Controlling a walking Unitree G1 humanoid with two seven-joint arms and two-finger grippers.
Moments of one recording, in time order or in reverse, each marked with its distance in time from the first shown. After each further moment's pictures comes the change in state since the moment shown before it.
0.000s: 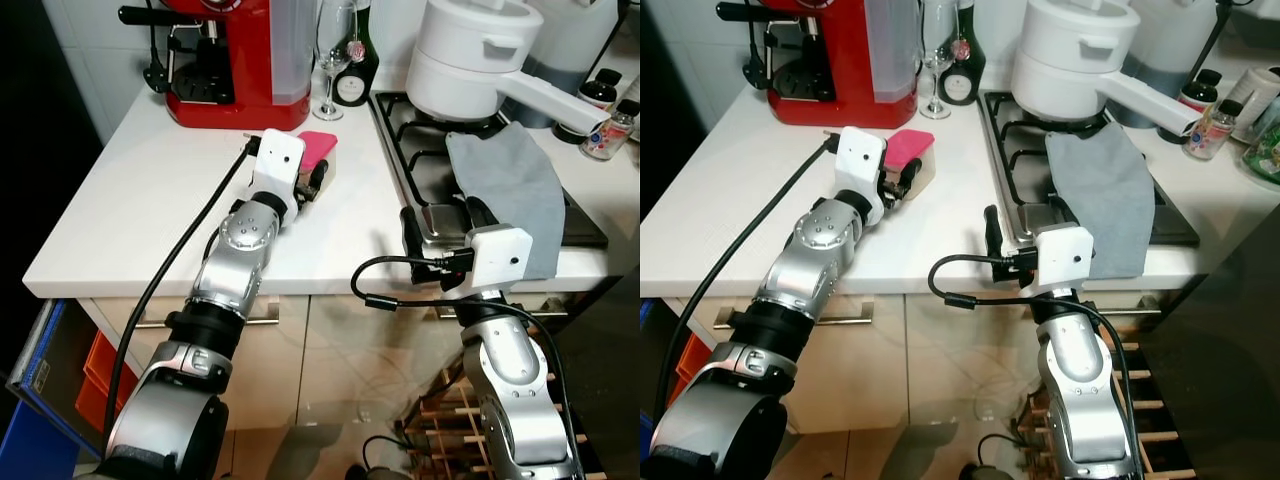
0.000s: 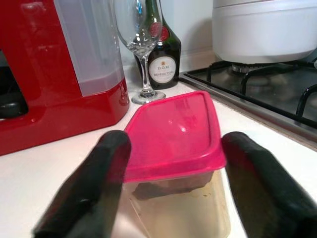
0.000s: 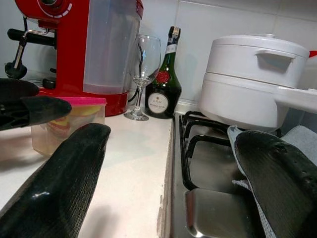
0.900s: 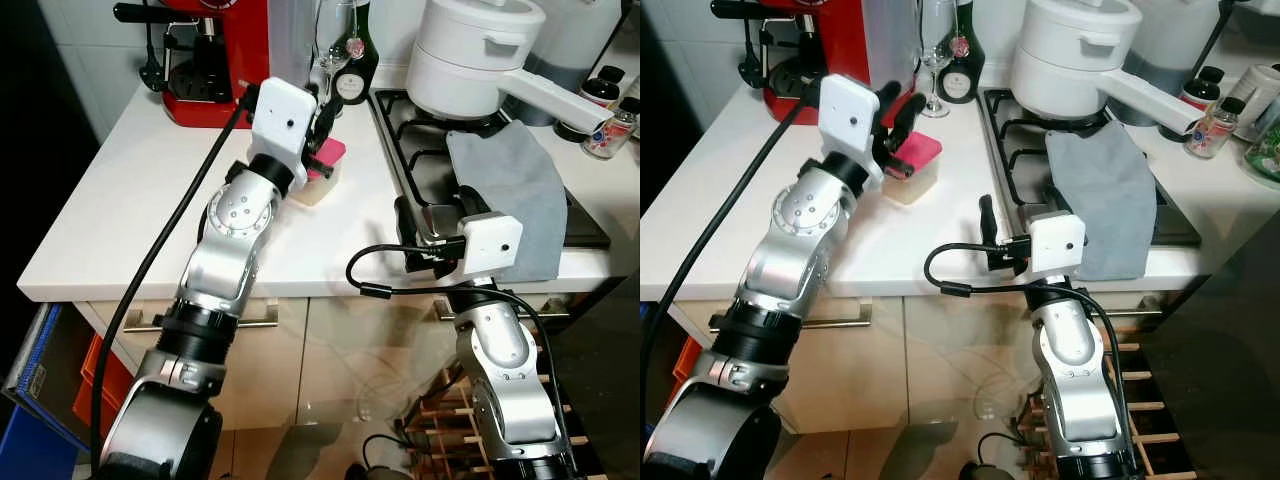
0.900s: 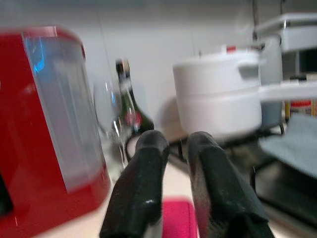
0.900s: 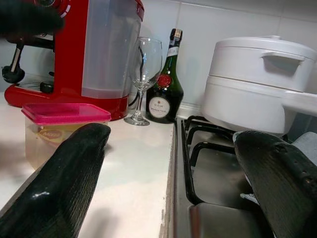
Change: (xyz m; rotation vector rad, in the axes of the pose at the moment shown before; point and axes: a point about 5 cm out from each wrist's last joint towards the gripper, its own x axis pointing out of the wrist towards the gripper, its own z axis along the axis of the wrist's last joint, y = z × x) left arm -0.020 -0.005 0.052 0.025 -0.279 -0.094; right arm 0.013 0.003 -0.001 0.005 -0.027 0.009
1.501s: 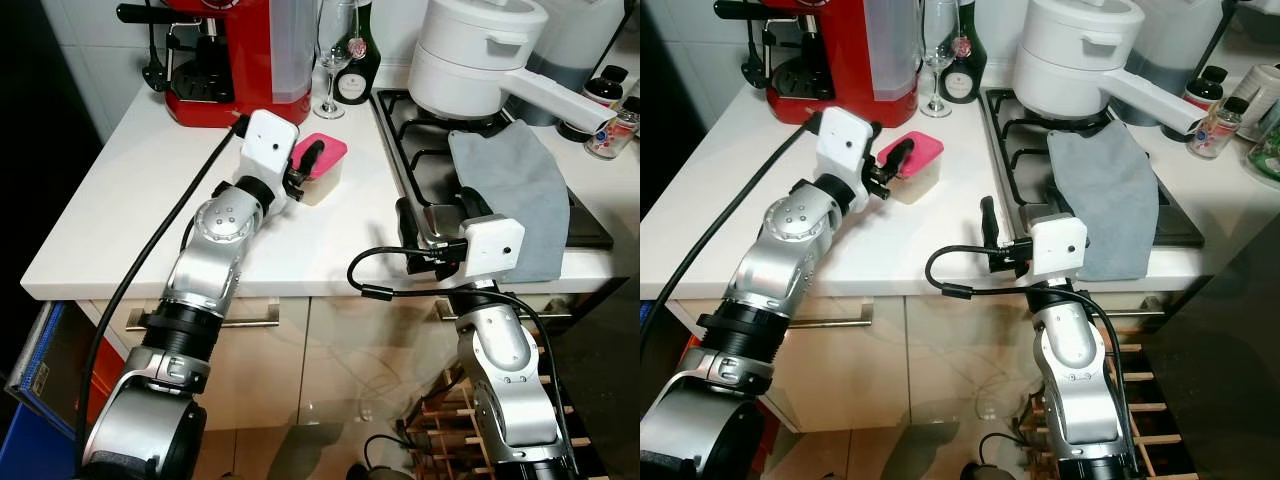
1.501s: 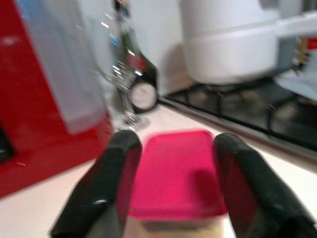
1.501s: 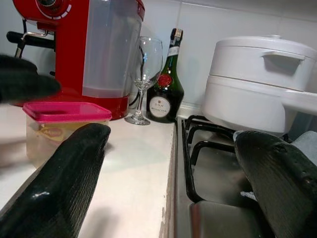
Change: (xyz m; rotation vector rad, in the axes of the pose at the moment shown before) left arm -0.003 0.011 -0.034 0.019 0.187 -0.043; right arm -0.004 -0.002 -0.002 -0.006 0.005 -0.004
